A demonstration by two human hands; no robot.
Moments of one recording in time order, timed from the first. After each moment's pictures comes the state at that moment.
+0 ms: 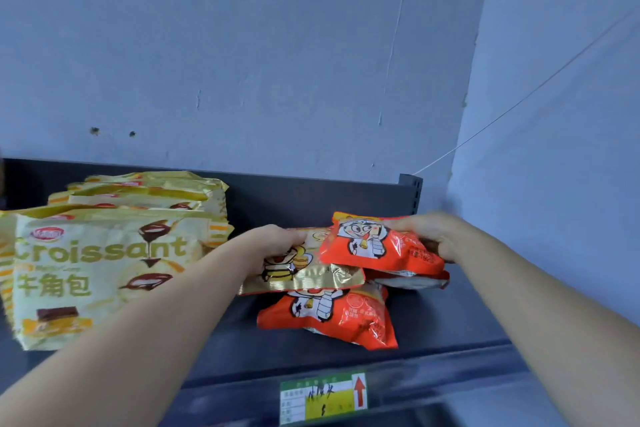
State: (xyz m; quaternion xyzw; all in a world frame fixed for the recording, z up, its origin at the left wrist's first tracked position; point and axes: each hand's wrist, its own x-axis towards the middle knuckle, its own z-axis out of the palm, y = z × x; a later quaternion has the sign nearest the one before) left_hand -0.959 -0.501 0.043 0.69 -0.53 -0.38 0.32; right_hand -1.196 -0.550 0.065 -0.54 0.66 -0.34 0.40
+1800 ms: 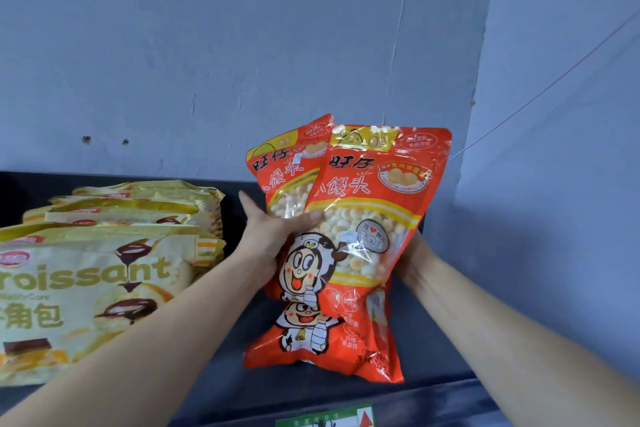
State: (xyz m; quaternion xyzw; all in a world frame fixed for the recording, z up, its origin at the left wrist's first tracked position) left_hand -0.958 -0.527 0.035 0.37 -0.42 -0.50 0.66; right_hand -1.142 -0.547 0.046 -0.47 0.34 -0.58 0.57
